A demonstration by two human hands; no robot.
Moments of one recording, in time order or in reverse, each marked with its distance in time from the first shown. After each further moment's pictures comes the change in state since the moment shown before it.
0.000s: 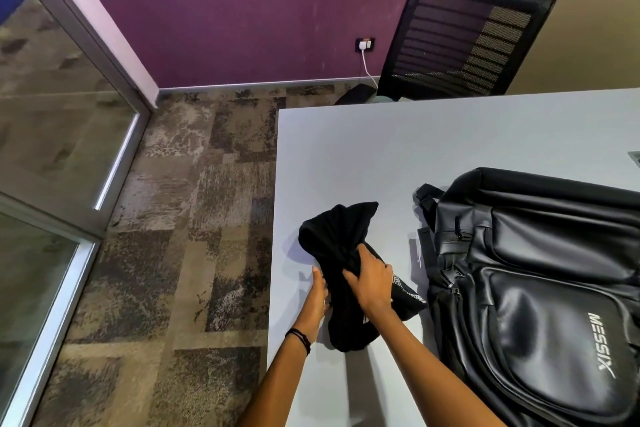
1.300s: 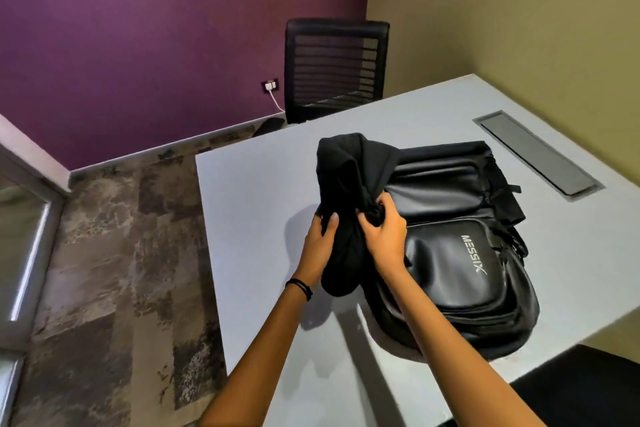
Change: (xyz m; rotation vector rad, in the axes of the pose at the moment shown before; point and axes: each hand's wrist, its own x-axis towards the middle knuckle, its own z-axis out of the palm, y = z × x) left_hand -0.030 0.053 0.125 0.351 -0.223 0.531; right_hand -0.069 0.037 -0.161 0.581 0.683 0.026
